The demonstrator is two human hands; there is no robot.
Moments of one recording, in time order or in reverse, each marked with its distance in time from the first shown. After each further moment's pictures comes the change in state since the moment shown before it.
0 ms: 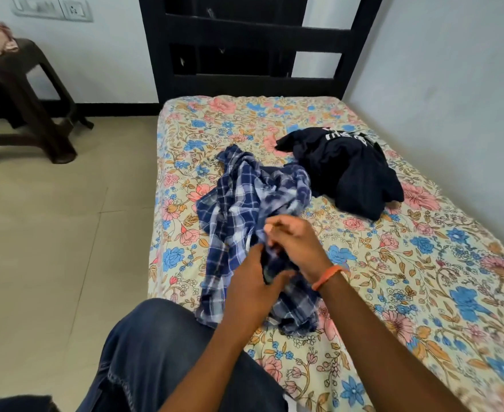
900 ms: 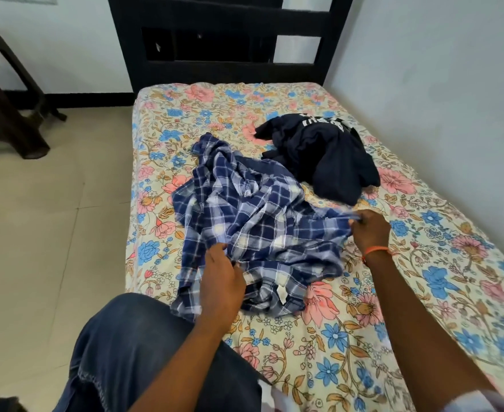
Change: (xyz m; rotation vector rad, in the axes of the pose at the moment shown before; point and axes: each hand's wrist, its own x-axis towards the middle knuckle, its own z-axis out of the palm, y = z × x) left_hand 0.007 -0.030 0.026 0.189 0.158 -0.215; right_hand 0.015 0.094 -0.178 -0.759 0.619 0.241
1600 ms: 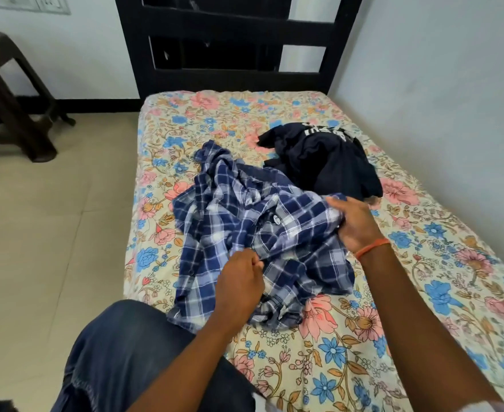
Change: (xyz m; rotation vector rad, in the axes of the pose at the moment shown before) left_hand 0.004 0.034 0.012 0.031 -0.084 0.178; right_hand -0.003 -0.068 -0.019 1.126 -0.469 0.223
